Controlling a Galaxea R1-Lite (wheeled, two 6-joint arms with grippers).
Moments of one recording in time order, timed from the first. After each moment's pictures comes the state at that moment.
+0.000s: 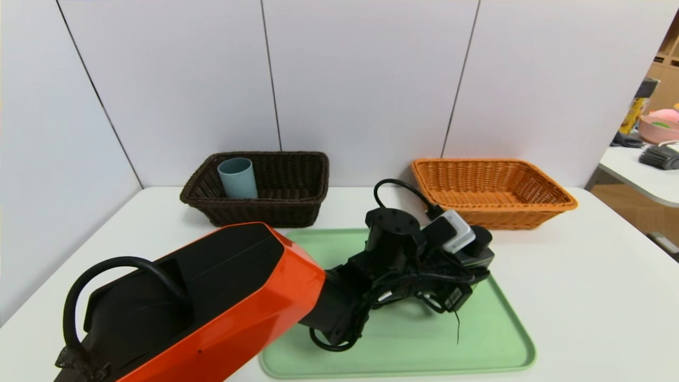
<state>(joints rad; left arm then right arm) -0.91 2.39 -1.42 -0.89 -0.38 0.16 0.00 0.00 0.00 0.00 0.00 0.00</state>
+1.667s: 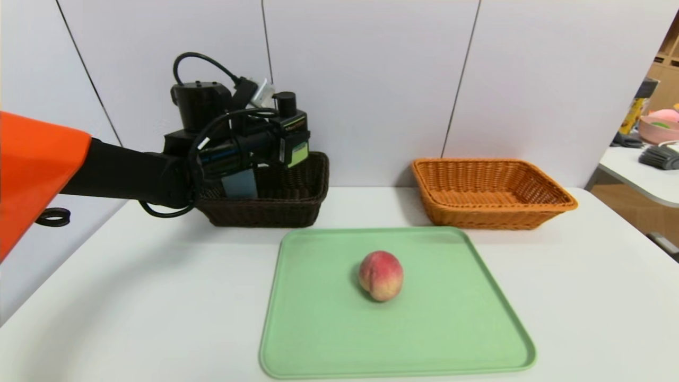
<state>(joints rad) -0.30 2.03 -1.41 -0.63 -0.38 0.13 0.00 0.00 0.00 0.00 0.00 0.00</state>
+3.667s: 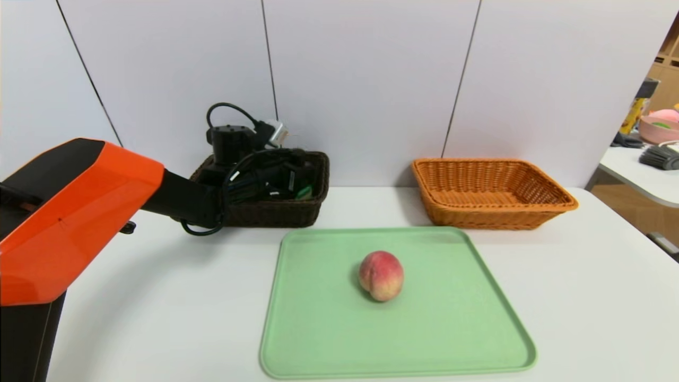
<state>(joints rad) -0.30 2.24 -1.44 -0.69 -0.37 0.12 0.00 0.00 0.00 0.00 0.00 0.00</state>
